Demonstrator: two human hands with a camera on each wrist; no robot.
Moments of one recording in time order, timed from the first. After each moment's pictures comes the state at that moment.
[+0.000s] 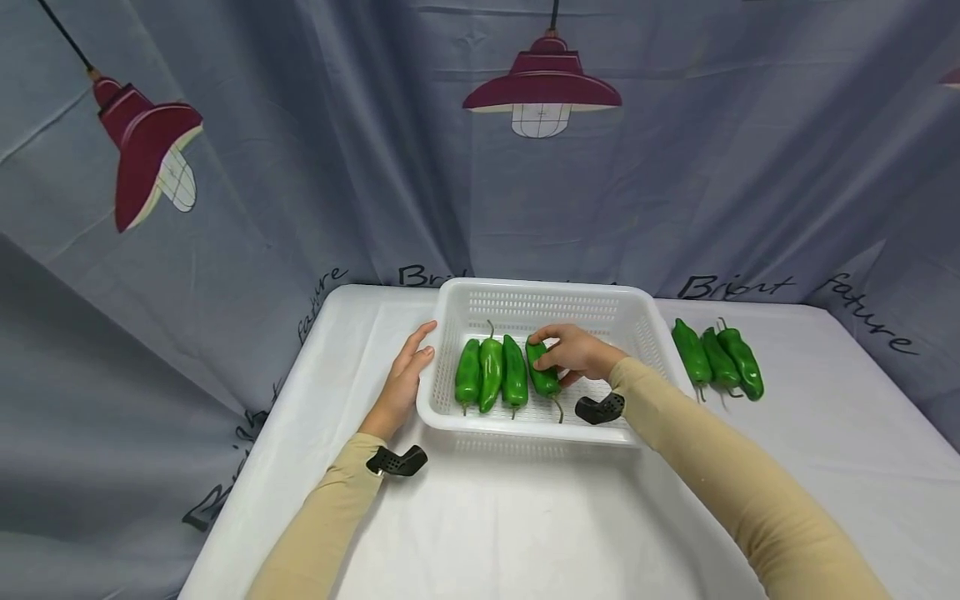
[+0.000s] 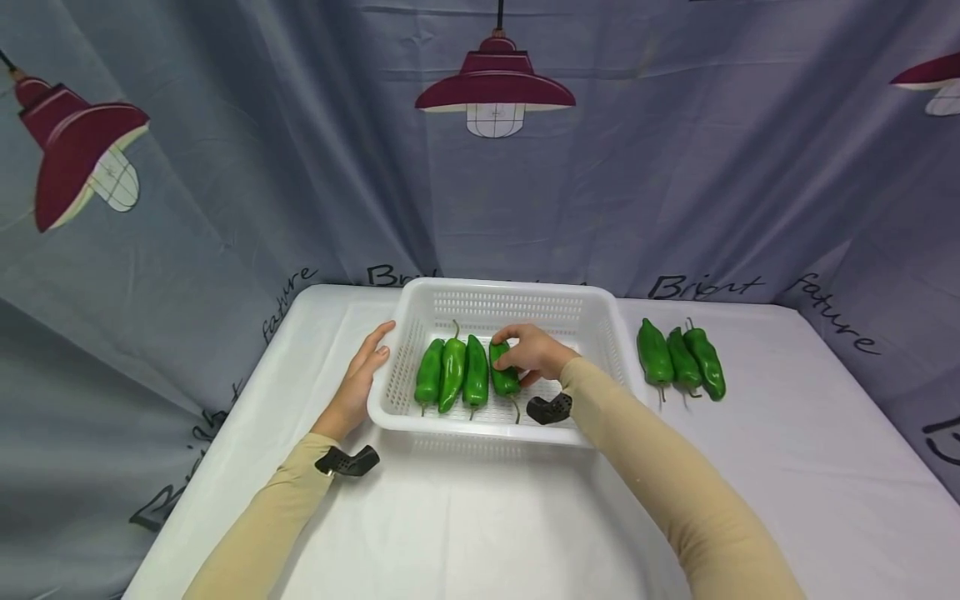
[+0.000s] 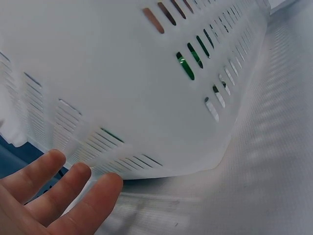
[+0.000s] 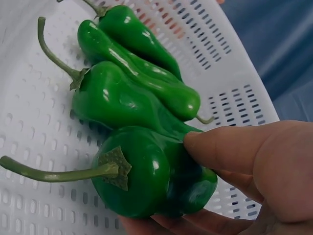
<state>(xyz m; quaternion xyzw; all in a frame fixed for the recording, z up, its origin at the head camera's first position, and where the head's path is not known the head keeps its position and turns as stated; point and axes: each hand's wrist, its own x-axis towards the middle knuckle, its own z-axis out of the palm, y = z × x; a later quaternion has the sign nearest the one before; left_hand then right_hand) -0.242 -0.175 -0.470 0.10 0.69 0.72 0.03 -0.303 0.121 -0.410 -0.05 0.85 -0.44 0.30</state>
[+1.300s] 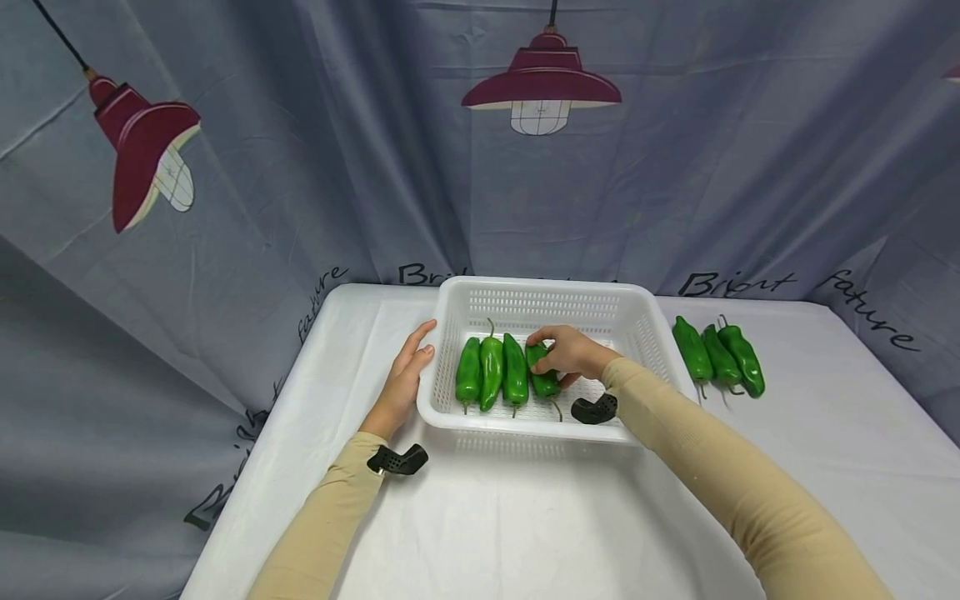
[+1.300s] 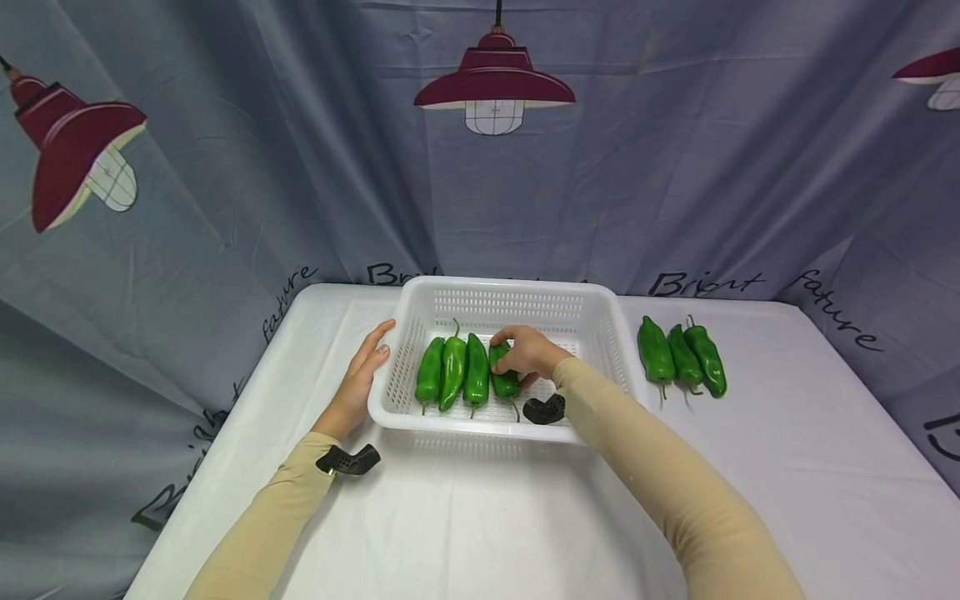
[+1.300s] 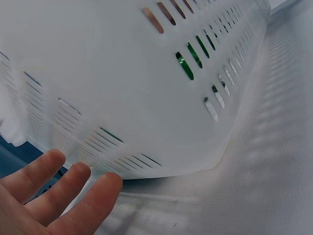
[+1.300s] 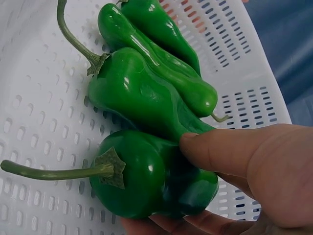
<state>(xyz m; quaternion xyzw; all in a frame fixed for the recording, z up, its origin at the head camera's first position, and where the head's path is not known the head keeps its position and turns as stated) -0.241 -0.174 -0.470 0.10 0.69 0.71 0.03 -0.302 0.116 -0.413 -0.08 0.87 -0.39 0.28</state>
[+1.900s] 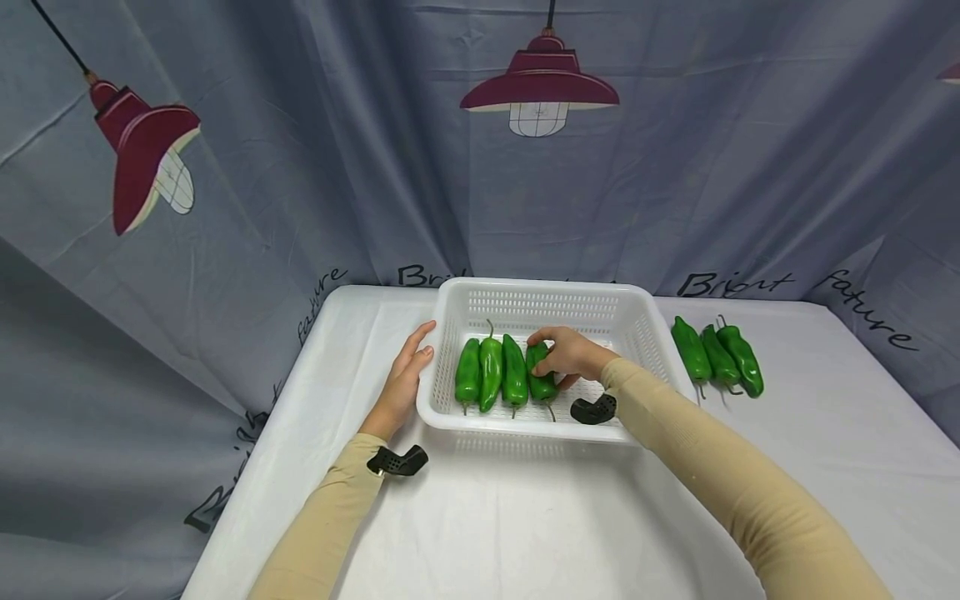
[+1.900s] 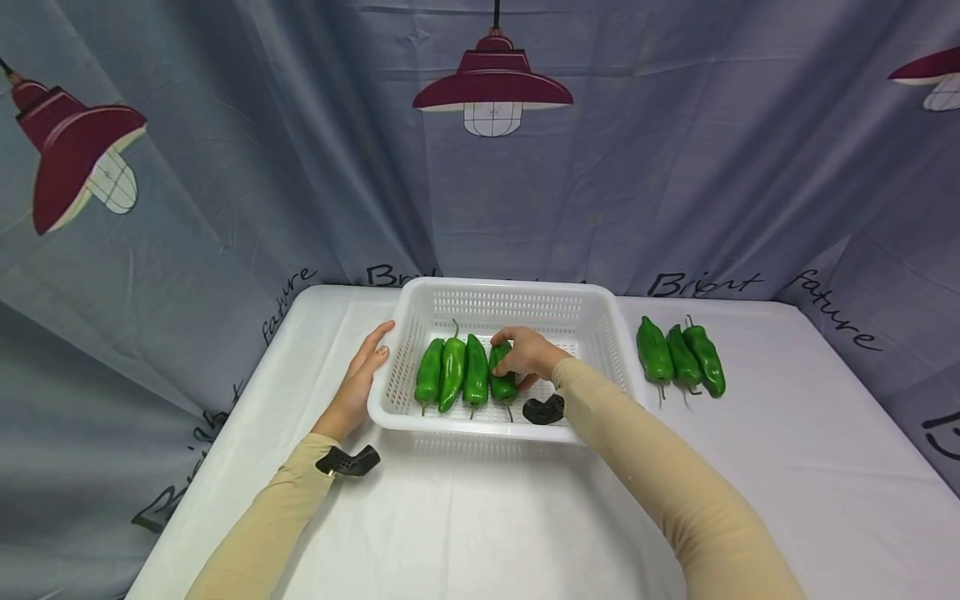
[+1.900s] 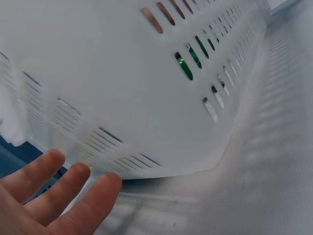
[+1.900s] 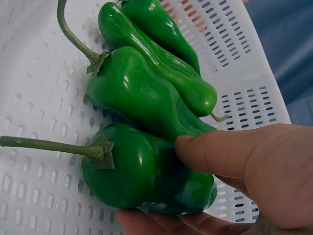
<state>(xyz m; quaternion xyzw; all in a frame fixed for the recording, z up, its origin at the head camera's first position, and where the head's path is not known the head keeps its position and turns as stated) -0.241 -0.175 -0.471 0.10 0.69 0.71 0.03 -0.299 0.114 -0.411 -0.07 0.87 -0.40 0.28</state>
